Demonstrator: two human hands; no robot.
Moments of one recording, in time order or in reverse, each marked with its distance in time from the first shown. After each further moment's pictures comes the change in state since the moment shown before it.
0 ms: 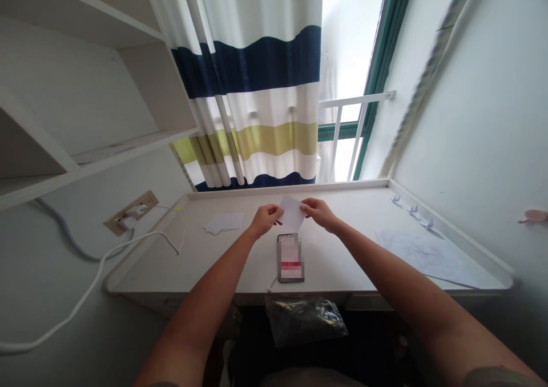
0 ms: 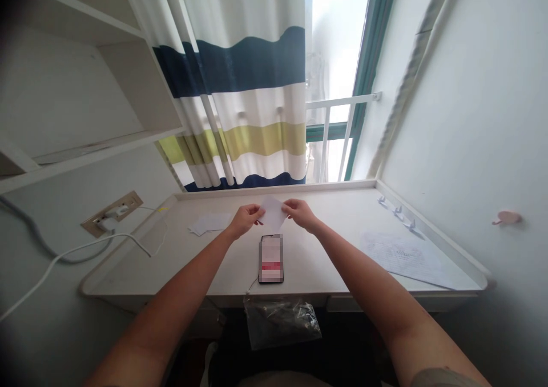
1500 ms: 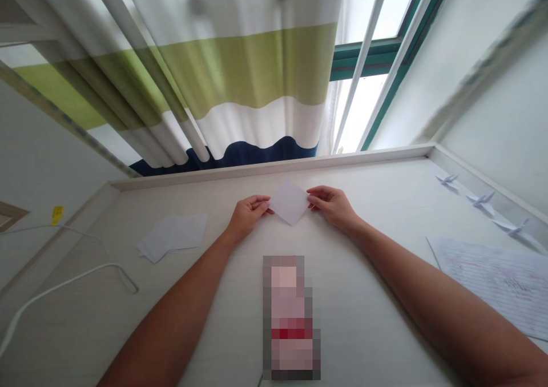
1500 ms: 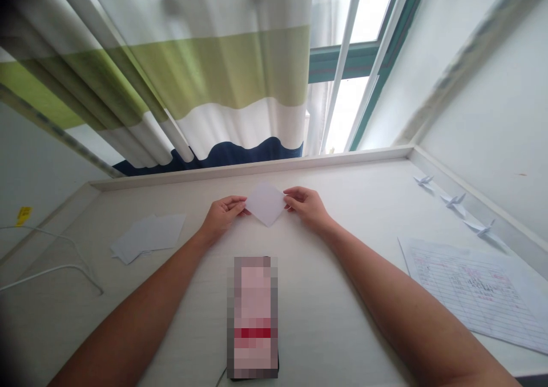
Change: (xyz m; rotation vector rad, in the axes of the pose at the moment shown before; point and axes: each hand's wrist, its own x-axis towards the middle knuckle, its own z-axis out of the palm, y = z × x) left_hand 0.109 -0.116 -0.004 -0.132 0.017 -0.150; right_hand 0.087 0.124 -0.031 0.147 0.148 0.147
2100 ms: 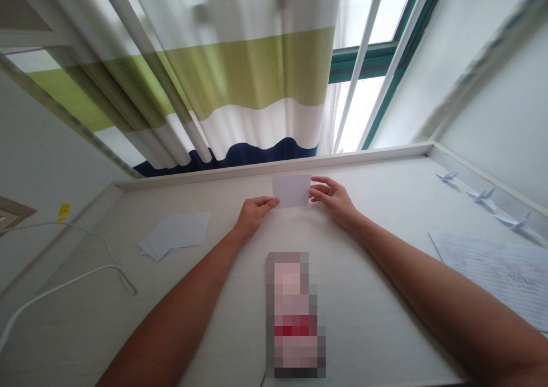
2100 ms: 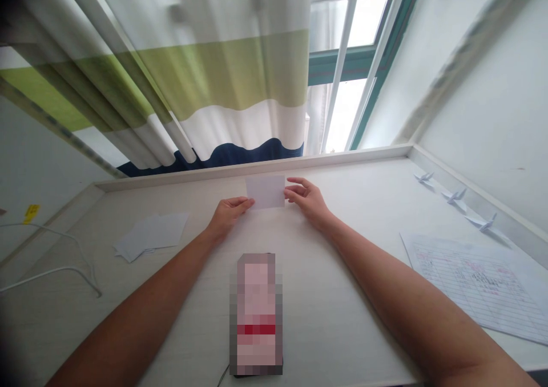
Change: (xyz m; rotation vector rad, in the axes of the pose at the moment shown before) left_hand -0.005 0.004 0.016 -0.128 -0.029 -0.065; right_hand 0.001 -0.002 0.005 0.169 0.000 -0.080
